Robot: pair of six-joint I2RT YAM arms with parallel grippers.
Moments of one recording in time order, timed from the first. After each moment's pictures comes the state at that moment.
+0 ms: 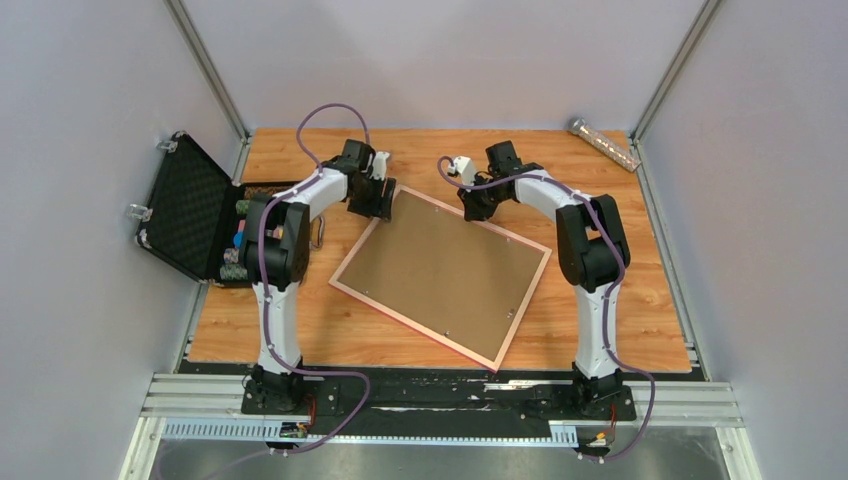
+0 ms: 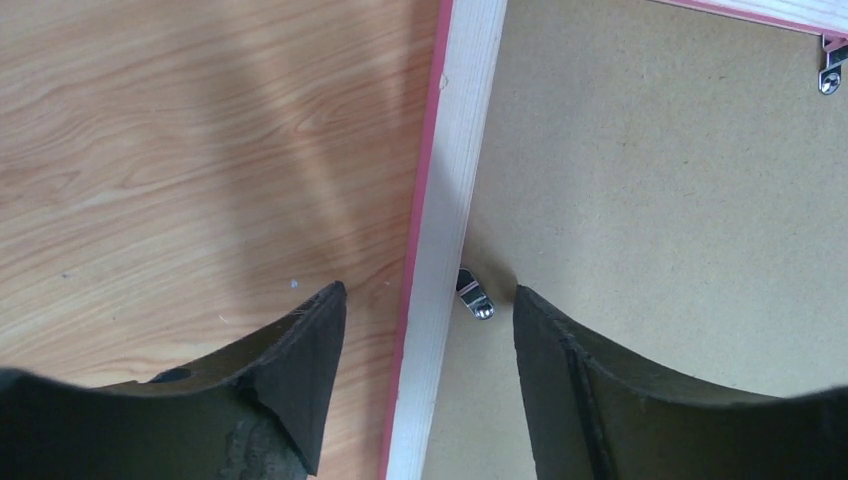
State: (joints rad) left arm -0.28 2.11 1.57 -0.51 0.20 -0.02; right arm 0.33 2.17 1.62 -0.48 -0.50 -0.64
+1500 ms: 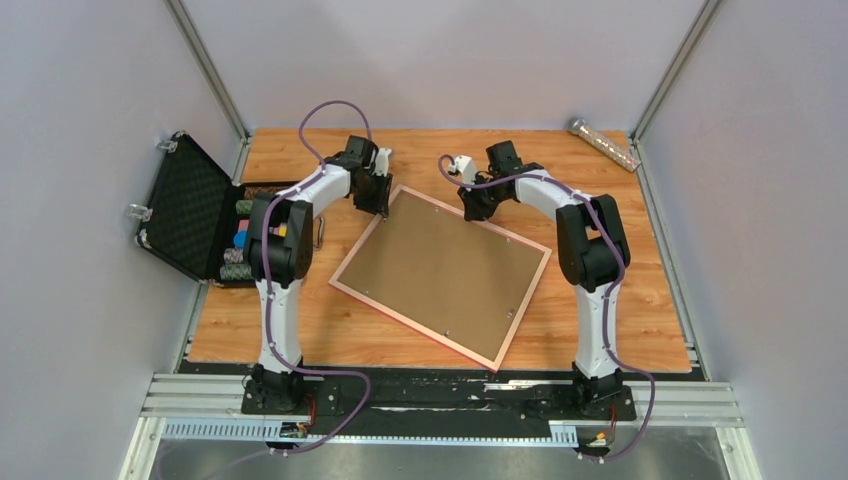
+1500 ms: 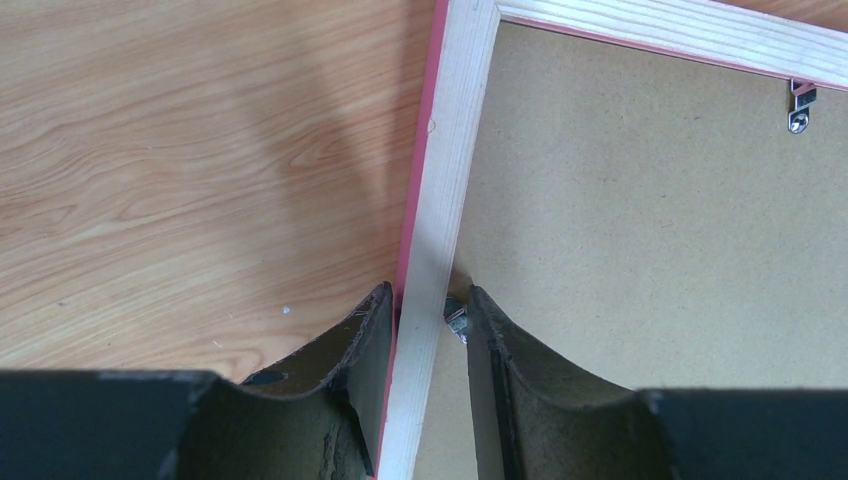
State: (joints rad) left arm -0.28 2.15 1.64 -0.55 0.20 -0.04; right arm 0.32 2.17 1.62 -0.48 -0.50 -0.62
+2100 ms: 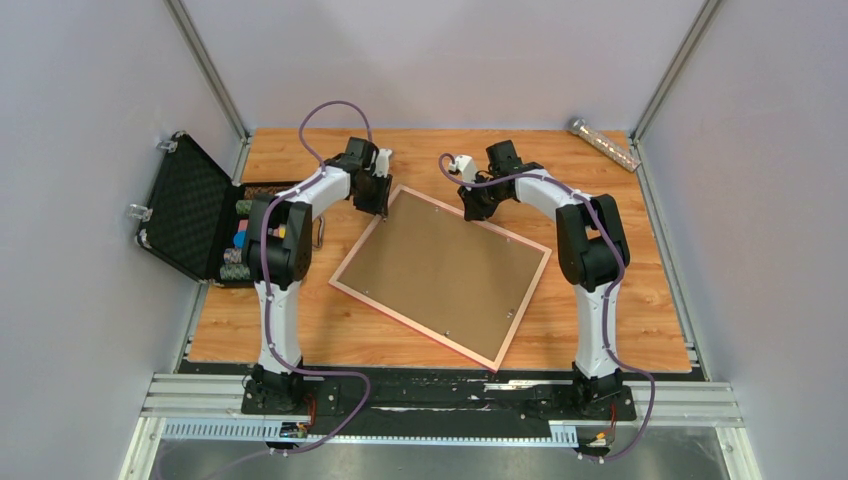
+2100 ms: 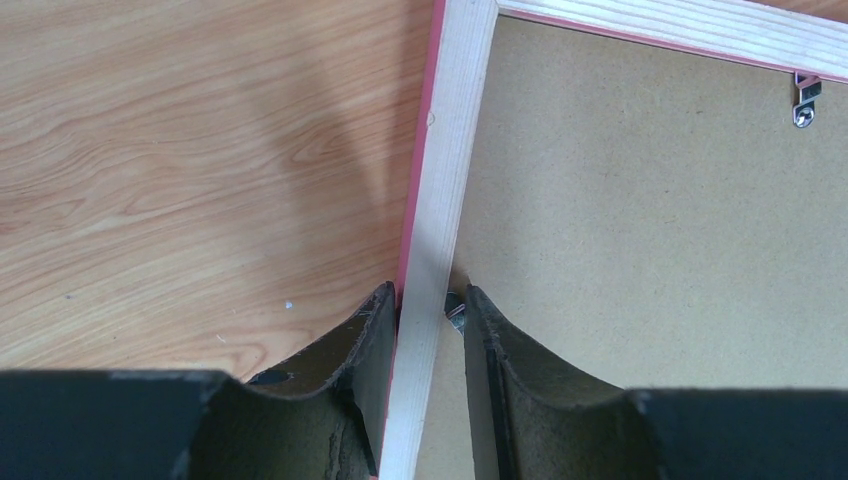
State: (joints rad) left arm -0.28 2.13 1.60 -0.52 0.18 -0.03; right arm 0.32 2.17 1.63 -0.49 -0.50 -0.60
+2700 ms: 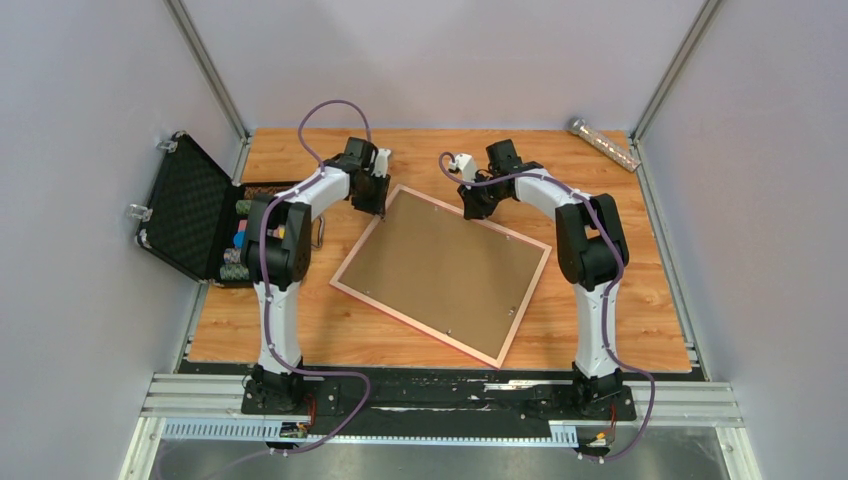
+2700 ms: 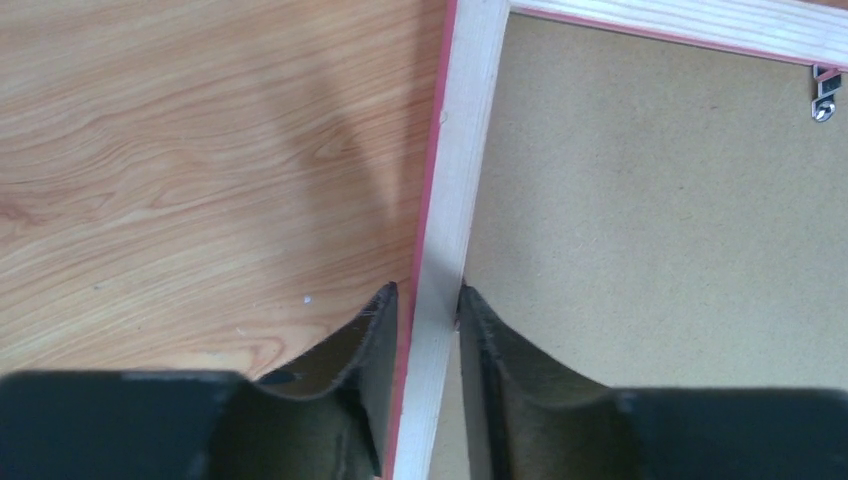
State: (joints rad) left arm -0.28 2.12 1.59 -0.51 0.16 -0.02; right arm 0.32 2.18 1.64 -0.48 -0.50 -0.59
